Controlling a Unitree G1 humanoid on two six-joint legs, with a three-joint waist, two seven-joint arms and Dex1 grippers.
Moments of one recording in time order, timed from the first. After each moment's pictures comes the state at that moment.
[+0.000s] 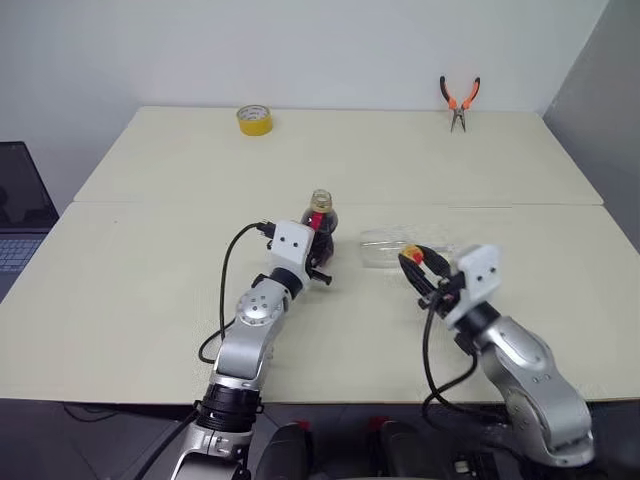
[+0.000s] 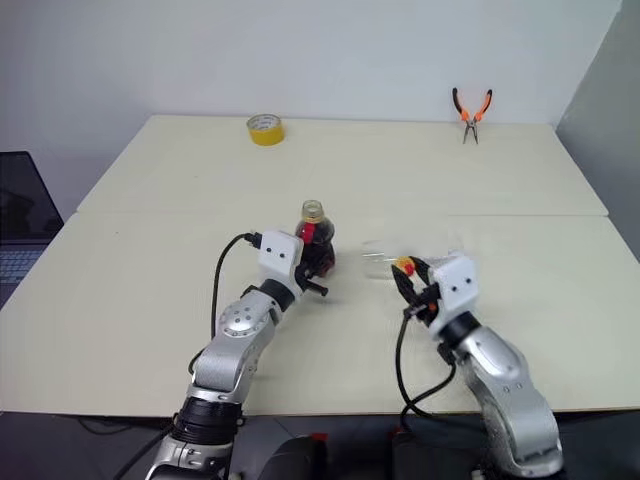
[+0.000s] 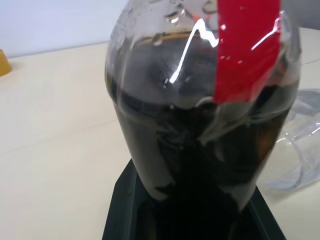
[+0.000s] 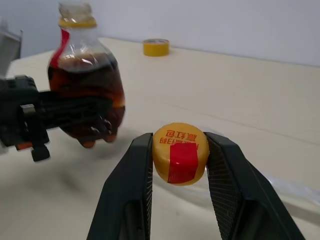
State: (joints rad) left arm -0.32 0.12 -0.10 -0.06 -0.05 0.27 -0.25; right arm 0.07 -0.27 0.00 -0.59 0.24 0.40 0.30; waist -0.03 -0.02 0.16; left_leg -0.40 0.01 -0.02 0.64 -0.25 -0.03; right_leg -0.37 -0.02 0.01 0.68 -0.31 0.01
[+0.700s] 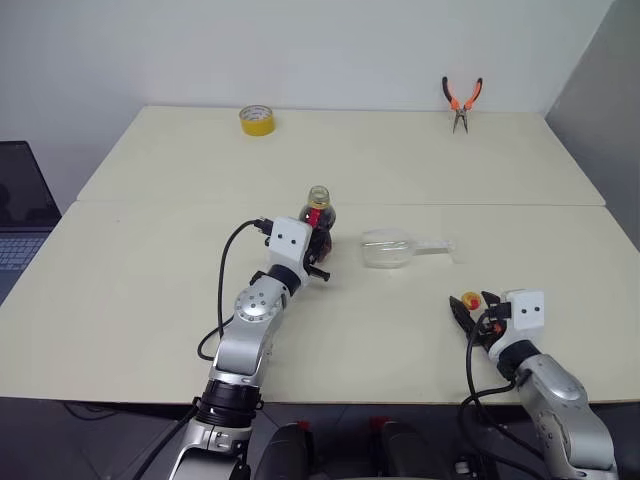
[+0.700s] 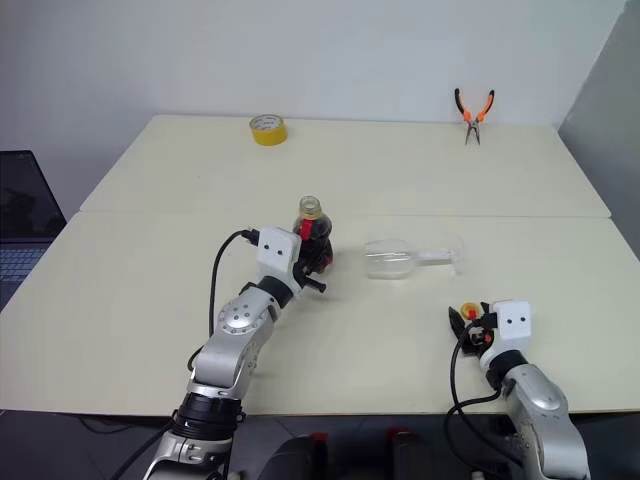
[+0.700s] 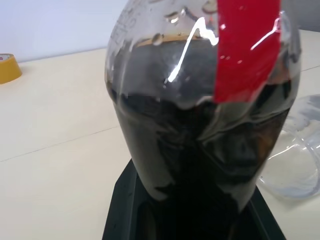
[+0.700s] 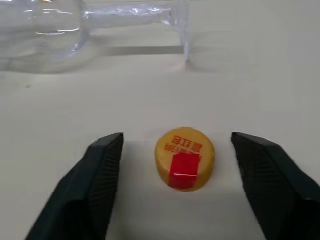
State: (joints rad) left arm -0.34 0.12 -0.09 -0.04 -0.05 0.26 -0.25; right arm 0.17 -0.30 -0.17 -0.31 0.29 0.37 0.35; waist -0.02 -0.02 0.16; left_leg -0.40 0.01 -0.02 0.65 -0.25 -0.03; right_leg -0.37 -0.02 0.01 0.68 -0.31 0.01
